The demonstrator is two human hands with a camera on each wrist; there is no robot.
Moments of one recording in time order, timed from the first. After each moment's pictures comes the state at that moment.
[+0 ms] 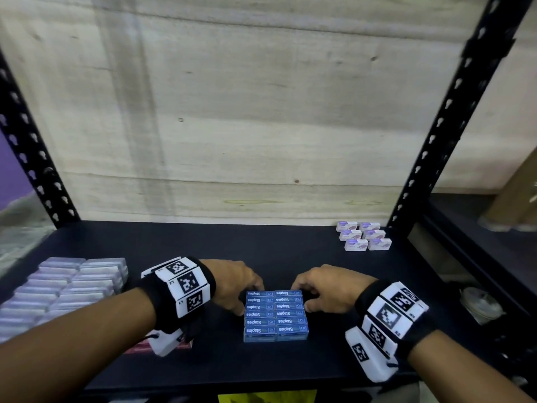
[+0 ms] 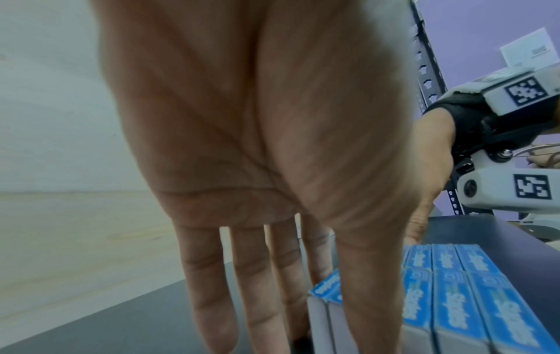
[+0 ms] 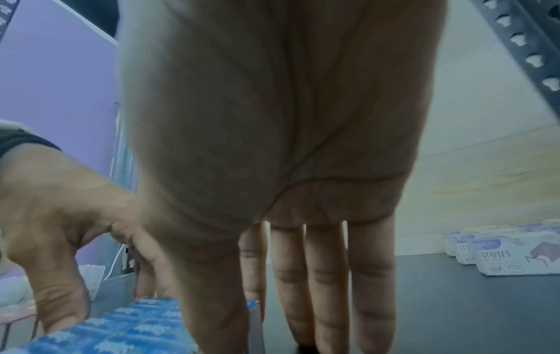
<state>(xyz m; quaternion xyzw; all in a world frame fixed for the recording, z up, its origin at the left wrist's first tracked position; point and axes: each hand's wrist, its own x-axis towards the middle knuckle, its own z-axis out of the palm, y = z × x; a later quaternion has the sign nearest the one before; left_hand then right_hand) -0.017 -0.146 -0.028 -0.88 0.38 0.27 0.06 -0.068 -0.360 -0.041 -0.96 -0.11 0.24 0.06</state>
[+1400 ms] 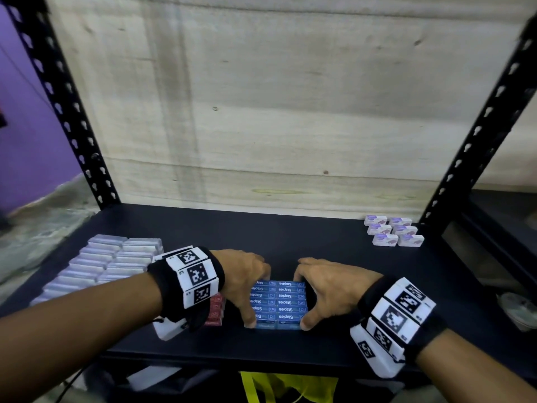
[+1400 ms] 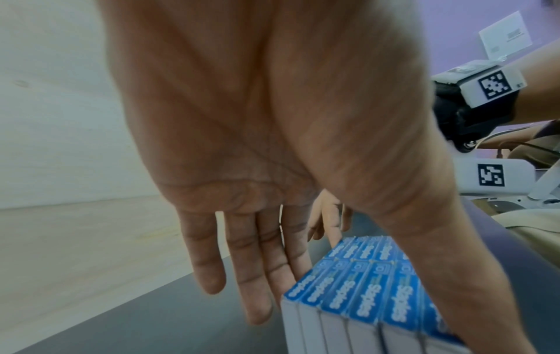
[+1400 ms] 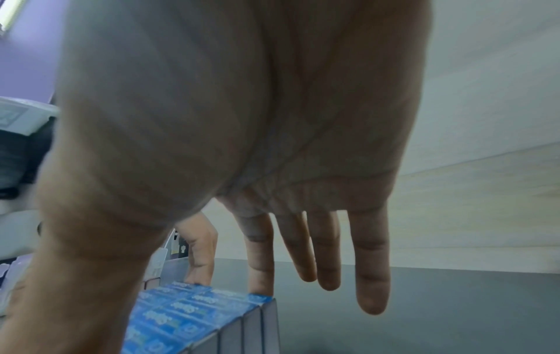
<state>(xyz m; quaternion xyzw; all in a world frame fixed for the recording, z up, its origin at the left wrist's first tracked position) -0.034 -0.118 -0.024 -0.90 0.33 0.26 0.10 -0.068 -0.316 -0.045 -0.96 -0.17 0.23 0.05</state>
